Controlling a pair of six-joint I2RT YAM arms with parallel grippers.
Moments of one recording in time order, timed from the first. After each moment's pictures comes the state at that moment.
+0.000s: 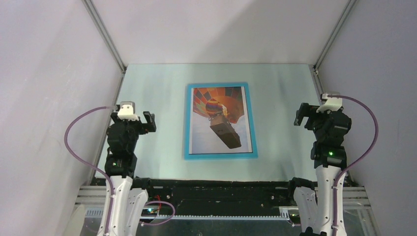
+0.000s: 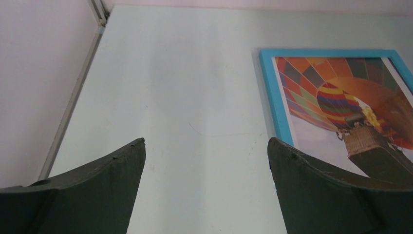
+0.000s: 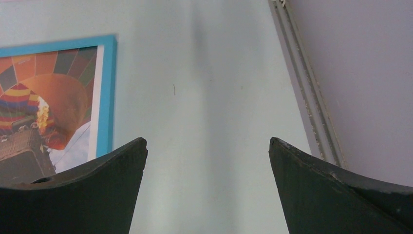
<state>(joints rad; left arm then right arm) 0.06 0.52 0.56 -0.21 0.07 -0.03 -0.23 0.65 0.75 -0.37 -0.13 -0.03</state>
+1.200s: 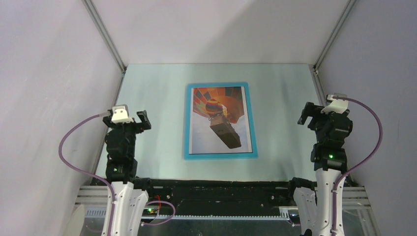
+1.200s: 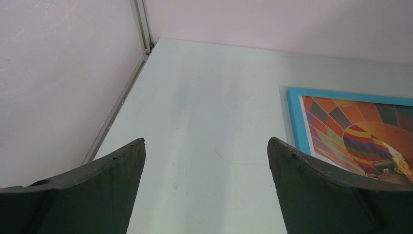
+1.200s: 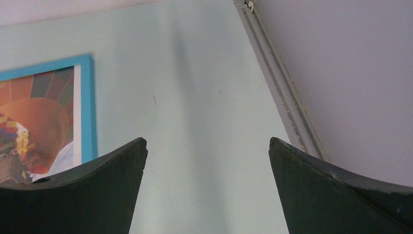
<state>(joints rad) 0.06 0.44 0.50 -0.08 -0.09 -0.03 -0.23 0.62 0.75 -0.36 0.00 0.01</state>
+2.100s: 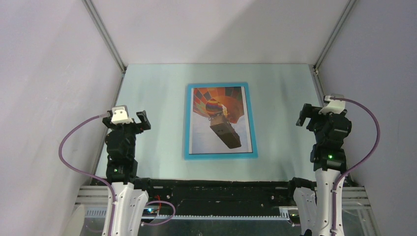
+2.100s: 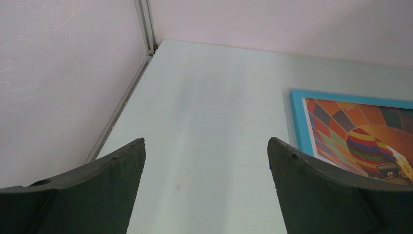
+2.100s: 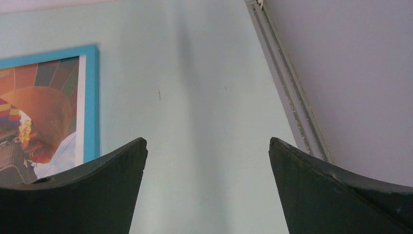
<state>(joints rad) 0.06 0.43 0.49 -0.07 -0.10 -0.03 -0.23 0.61 0.73 -0.36 -0.04 -0.01</state>
